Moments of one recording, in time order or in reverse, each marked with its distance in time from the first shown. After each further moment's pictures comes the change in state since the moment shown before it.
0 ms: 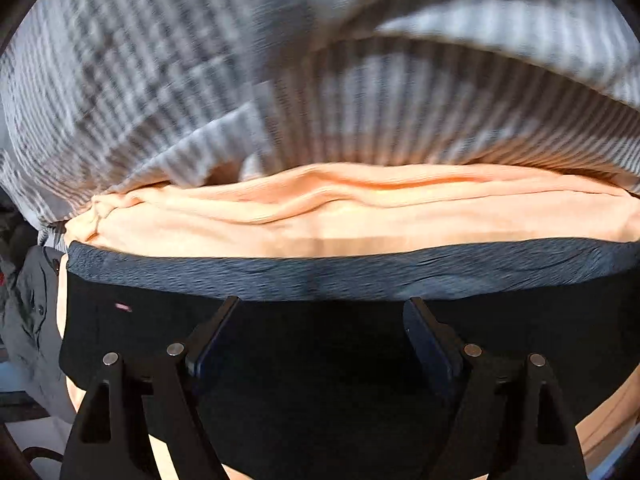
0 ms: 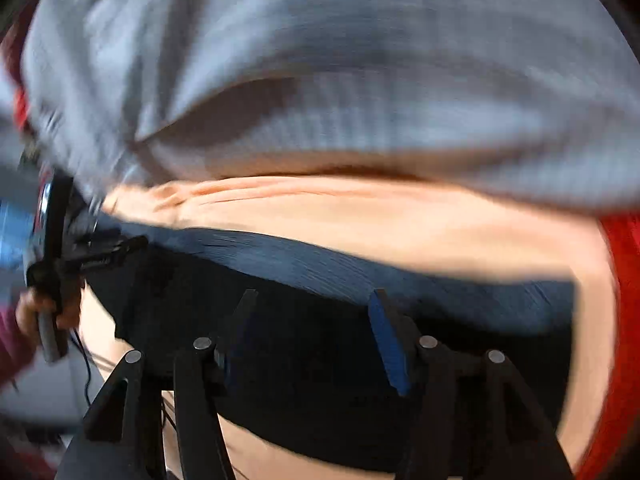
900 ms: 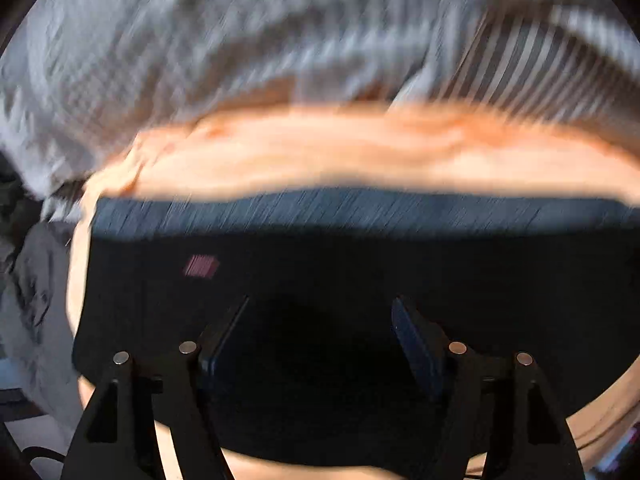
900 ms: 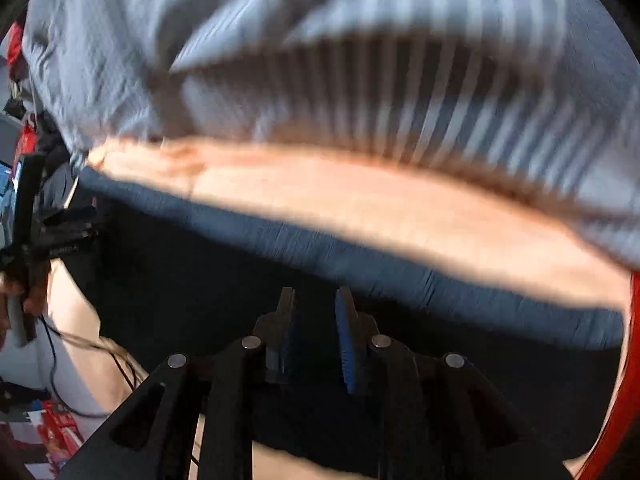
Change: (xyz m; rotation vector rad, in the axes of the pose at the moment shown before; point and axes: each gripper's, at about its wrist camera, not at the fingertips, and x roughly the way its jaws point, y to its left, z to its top) left arm 0.048 0.104 -0.056 0.006 0.072 0.064; right arm 0.031 0.078 -0.033 -0.006 0.135 -0.165
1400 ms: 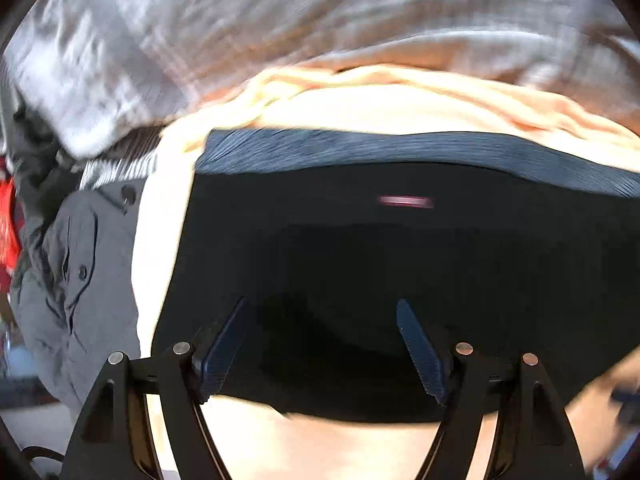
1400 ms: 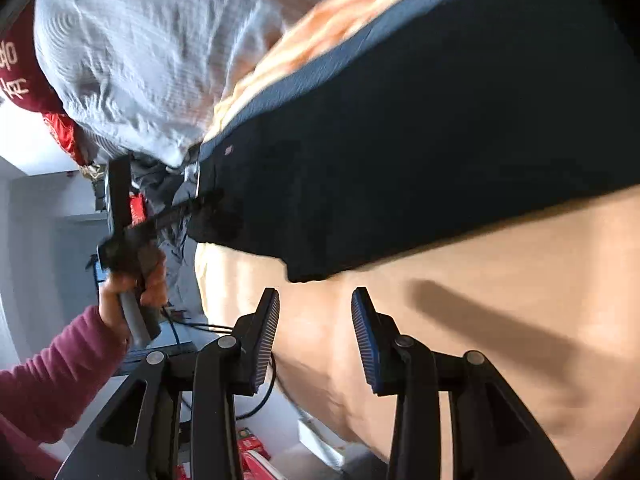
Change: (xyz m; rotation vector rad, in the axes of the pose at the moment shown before) left arm 0.019 0.127 -0.028 -0.069 -0.008 0.032; right arm 0.062 0.137 -0.100 0.412 0.049 0.648
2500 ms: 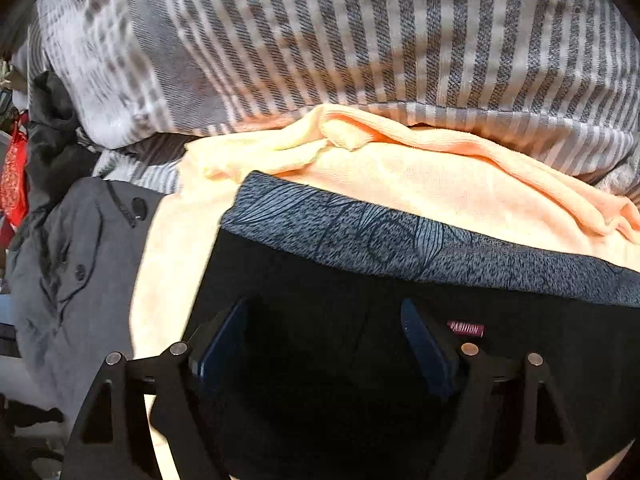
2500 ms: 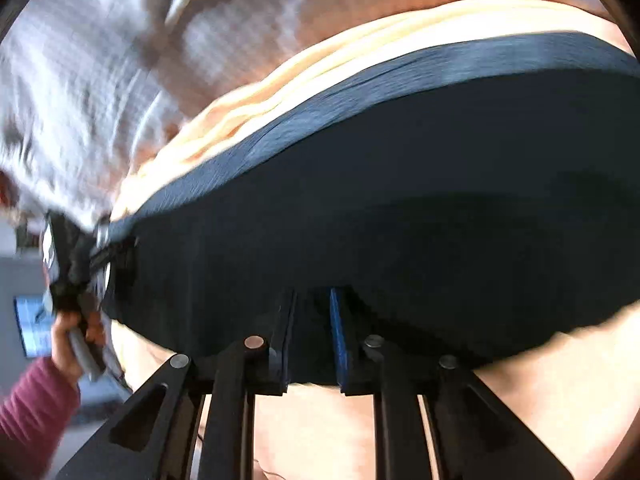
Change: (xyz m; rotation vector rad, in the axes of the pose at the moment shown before) left arm 0.004 0.006 0.039 -0.169 -0.074 0.059; right arm -0.102 -0.034 0.049 0.048 -0.252 -0.395
